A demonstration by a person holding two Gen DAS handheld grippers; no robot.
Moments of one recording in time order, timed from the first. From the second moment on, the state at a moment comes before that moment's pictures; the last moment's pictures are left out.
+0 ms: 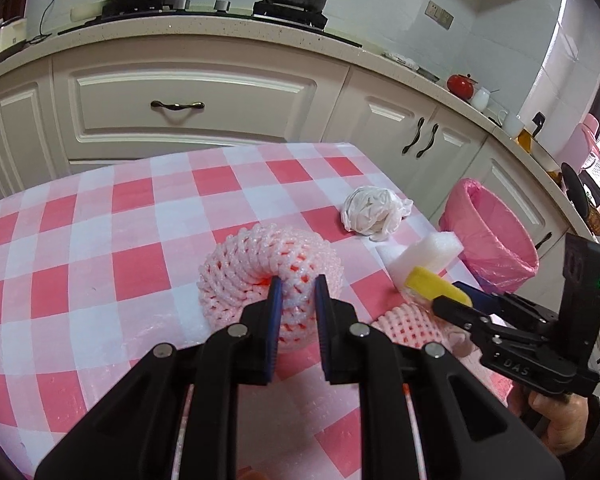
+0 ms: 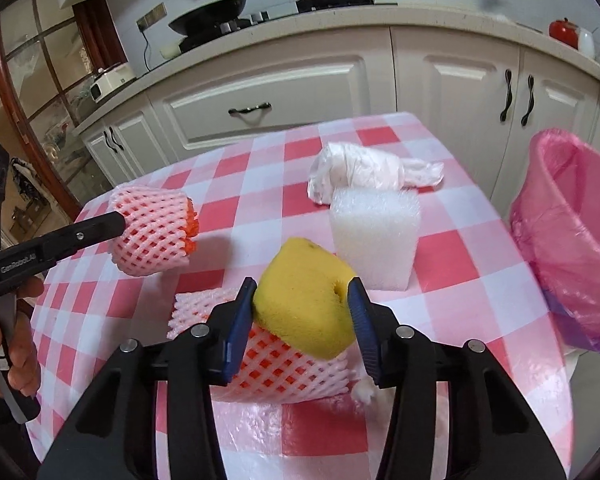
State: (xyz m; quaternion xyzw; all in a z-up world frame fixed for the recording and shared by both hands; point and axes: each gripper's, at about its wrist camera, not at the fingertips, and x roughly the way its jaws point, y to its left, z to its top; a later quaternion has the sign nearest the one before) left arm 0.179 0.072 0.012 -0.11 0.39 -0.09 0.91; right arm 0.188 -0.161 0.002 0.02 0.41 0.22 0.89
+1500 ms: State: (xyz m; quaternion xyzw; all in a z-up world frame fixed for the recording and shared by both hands) left arm 0.281 -0.207 0.078 -0.01 0.35 -0.25 0.90; right arm 0.248 -0.447 0.057 0.06 0.31 -0.01 0.95
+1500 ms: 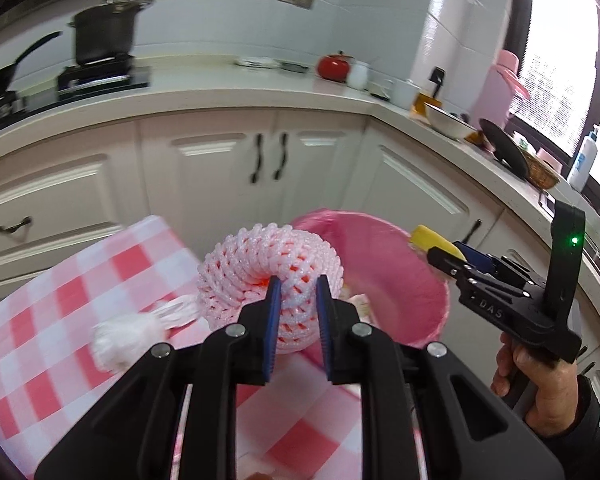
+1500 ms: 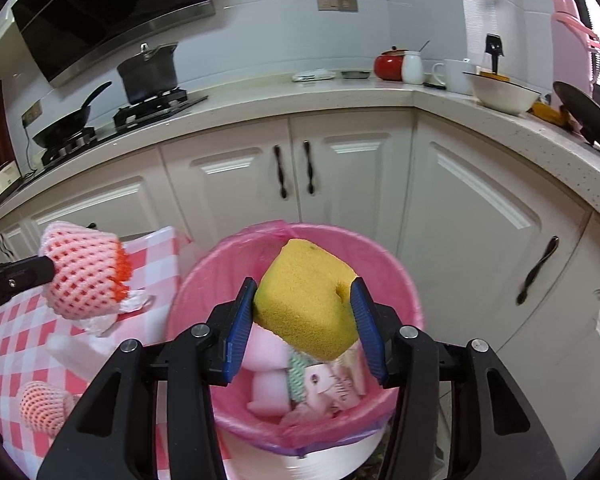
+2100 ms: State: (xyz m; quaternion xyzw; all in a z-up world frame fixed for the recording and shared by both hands) left arm 0.309 -0.255 0.061 -0.01 0.37 -0.27 0.89; right arm 0.242 -0.483 0.056 0.07 0.30 -0.04 0.95
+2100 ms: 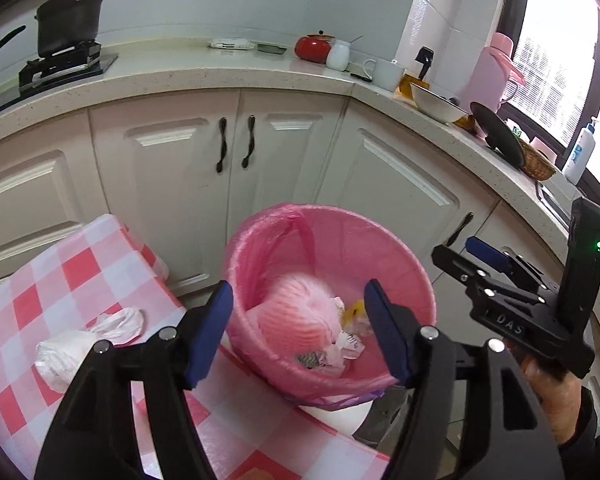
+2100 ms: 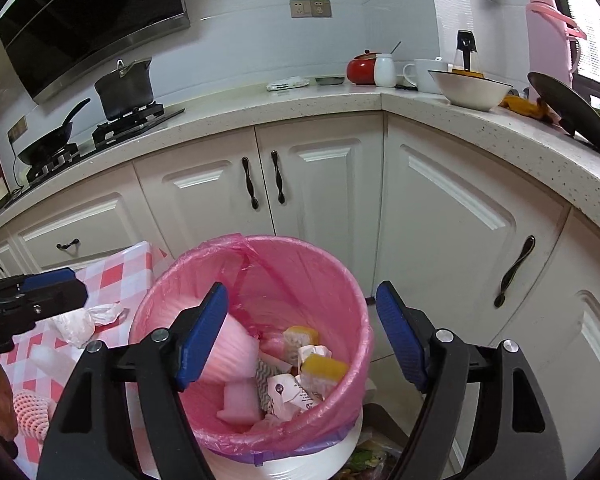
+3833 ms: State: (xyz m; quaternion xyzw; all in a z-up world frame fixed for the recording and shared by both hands) left arm 0.176 -0.037 -0.049 -0.06 0.46 -0.14 0.88; right arm 0.133 -0.296 0.016 0.01 0.33 0.09 0.94
